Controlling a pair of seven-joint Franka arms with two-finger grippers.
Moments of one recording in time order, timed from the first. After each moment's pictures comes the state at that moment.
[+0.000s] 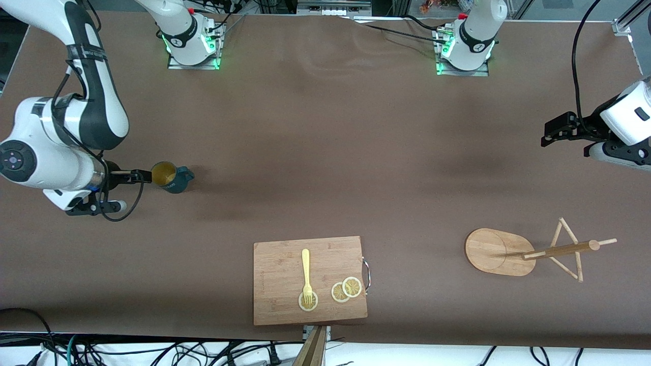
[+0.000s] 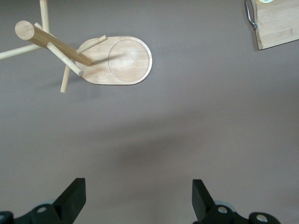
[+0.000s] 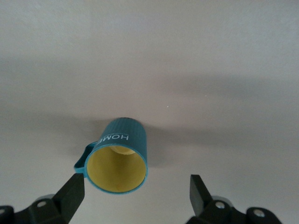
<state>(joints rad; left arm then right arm) 0.09 0.10 -0.09 -1.55 -0.05 1.60 0.18 0.05 0.38 -0.05 -1.78 -0.03 1.95 -0.07</state>
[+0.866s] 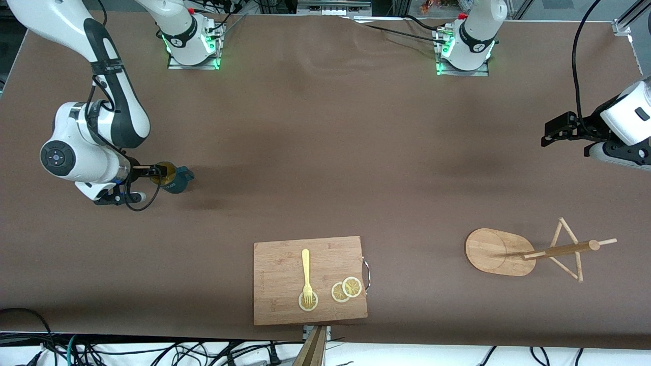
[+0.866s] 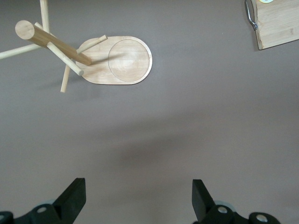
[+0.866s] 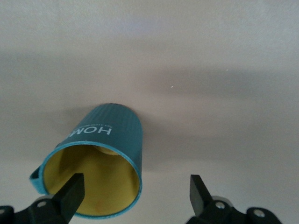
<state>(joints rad) 0.09 0.10 -0.09 -1.55 -0.05 1.60 0.18 0.04 0.38 -0.06 -2.00 -0.03 2.14 -0.07</state>
